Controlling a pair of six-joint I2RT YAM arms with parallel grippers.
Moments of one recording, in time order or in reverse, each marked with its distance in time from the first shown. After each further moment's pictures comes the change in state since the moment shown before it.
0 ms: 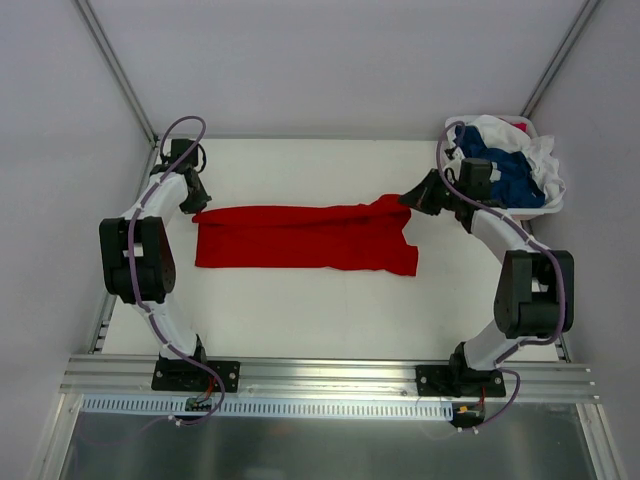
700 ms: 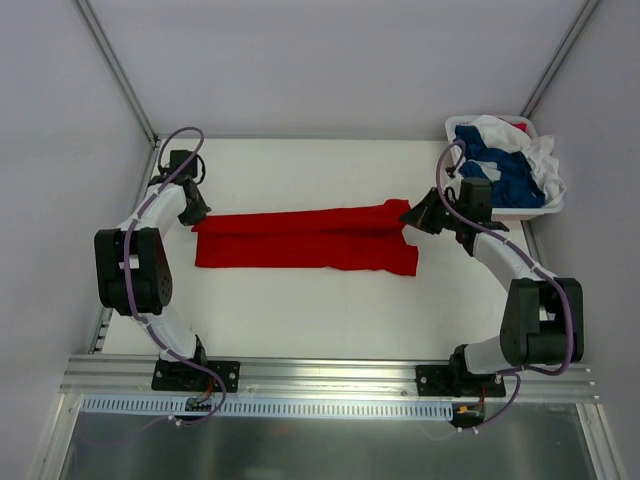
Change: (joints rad) left arm 0.000 -0.104 -0.137 0.004 -0.001 -0.029; right arm 0.027 -0.194 -0.211 0.005 0.060 -0.004
